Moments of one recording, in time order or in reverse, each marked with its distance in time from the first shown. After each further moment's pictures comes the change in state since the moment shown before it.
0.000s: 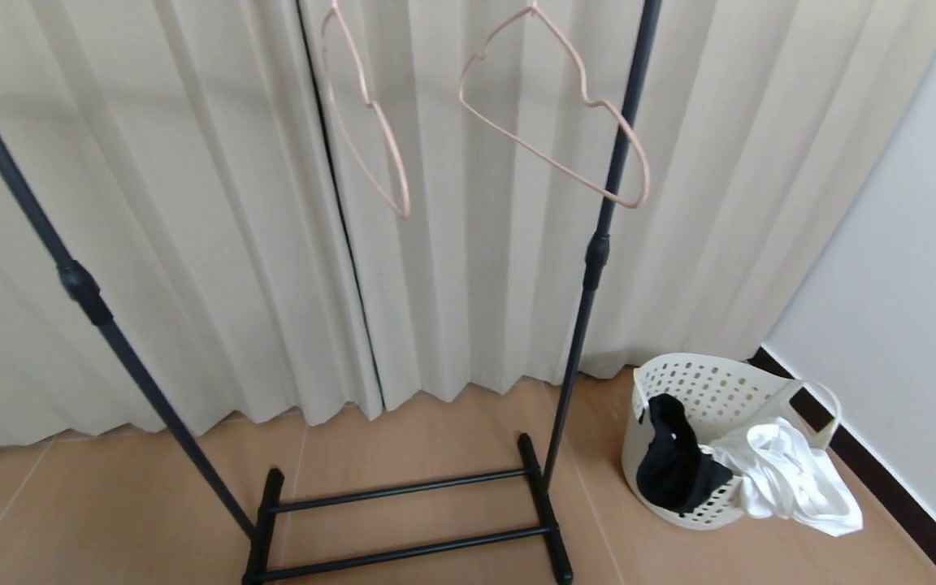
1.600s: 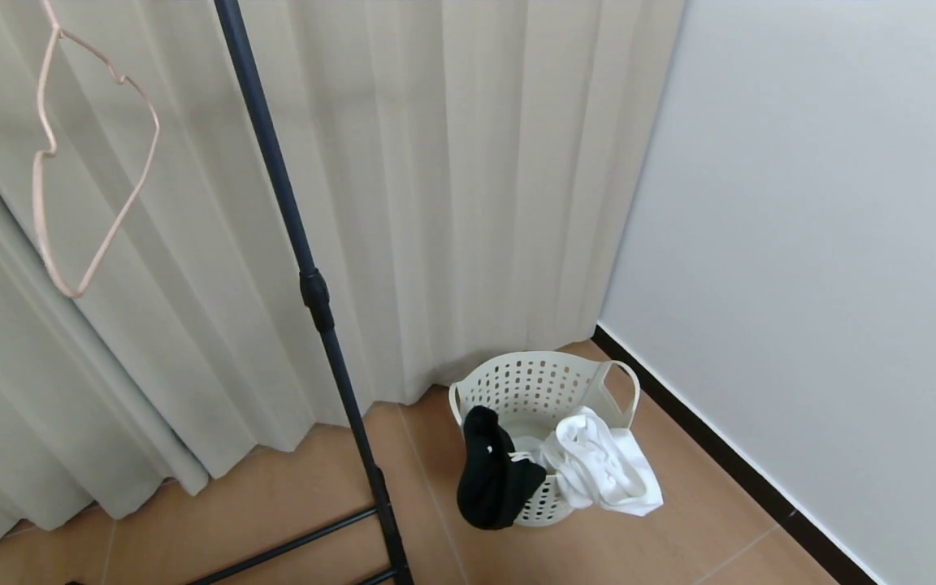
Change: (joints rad) left arm 0.000 0.000 -0.001 0.001 -0.008 -0.004; right arm 0.000 0.000 0.000 0.000 0.000 0.000
